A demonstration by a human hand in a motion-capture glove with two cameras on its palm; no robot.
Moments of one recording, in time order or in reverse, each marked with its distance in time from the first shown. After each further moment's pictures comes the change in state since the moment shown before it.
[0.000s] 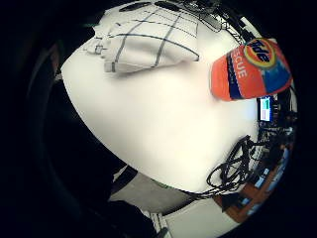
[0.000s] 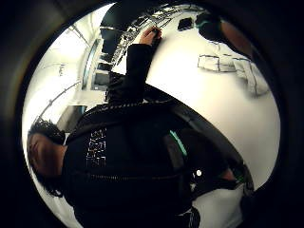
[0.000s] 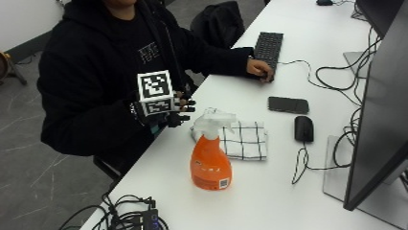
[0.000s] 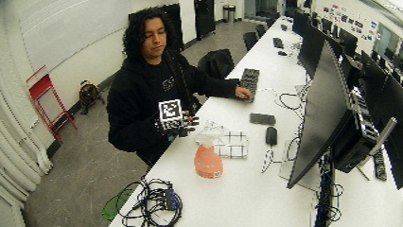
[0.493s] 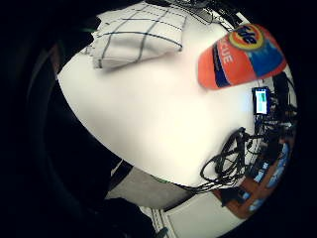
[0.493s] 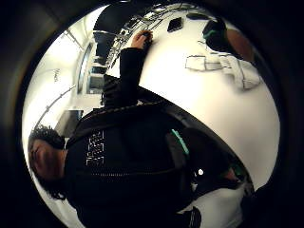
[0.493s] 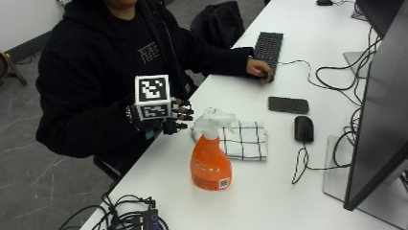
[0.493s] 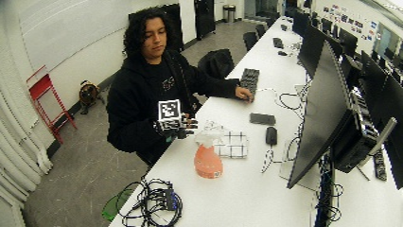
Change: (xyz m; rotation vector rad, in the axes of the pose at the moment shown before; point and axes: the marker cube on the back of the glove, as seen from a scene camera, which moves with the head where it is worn) arm 0.025 0.010 -0.016 -0.015 0.032 0.087
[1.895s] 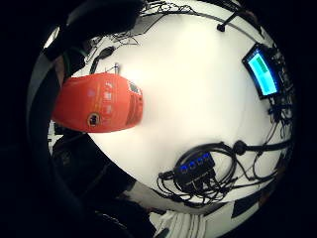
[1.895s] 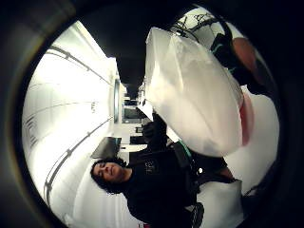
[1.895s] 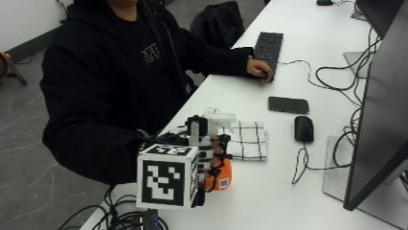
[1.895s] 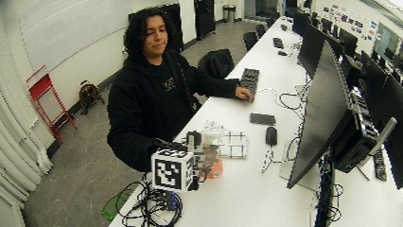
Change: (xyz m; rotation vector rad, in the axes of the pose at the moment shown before) arm 0.185 -0.075 -0.148 0.282 -0.512 0.179
